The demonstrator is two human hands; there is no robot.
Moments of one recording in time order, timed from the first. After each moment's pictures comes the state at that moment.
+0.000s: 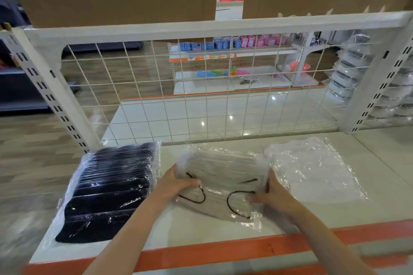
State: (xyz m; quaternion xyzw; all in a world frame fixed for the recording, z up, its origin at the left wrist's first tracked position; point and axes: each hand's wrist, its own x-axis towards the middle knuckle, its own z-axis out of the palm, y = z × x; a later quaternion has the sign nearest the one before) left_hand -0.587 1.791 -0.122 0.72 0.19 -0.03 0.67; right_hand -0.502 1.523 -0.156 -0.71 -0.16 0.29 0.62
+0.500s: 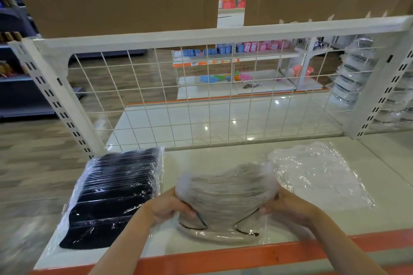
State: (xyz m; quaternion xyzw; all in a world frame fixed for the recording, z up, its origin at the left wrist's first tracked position) left_hand -0.603 1.800 -0.120 0.63 0.12 -0.20 0.74; right_hand -0.498 1.511 -0.136 -0.63 -0.20 0.42 0.62
